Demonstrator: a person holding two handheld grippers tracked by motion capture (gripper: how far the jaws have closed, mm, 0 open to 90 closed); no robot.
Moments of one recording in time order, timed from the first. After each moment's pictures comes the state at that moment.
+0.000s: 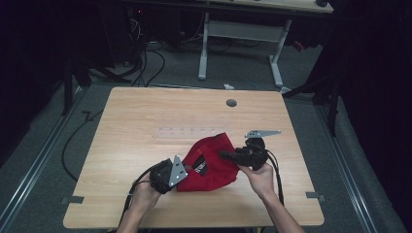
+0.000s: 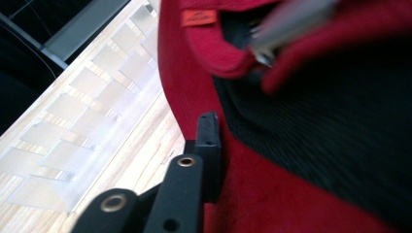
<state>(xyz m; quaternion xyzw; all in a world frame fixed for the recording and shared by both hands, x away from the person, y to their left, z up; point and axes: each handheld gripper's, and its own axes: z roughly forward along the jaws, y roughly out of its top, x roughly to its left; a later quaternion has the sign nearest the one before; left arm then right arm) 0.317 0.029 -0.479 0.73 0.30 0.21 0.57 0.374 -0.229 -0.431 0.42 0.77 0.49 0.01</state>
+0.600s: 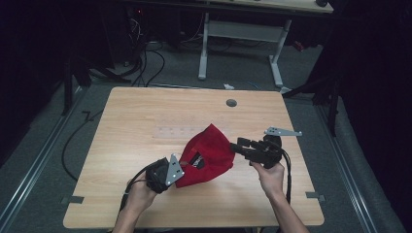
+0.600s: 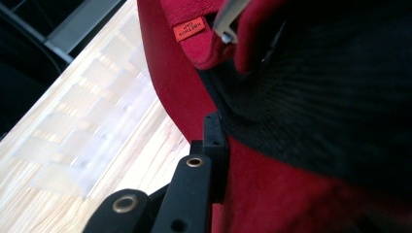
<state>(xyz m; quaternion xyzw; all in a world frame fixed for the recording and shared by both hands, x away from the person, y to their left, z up) 0.318 0.042 -0.473 0.73 0.31 0.22 0.56 0.367 -0.264 -0.418 0.43 0.71 0.55 0.04</state>
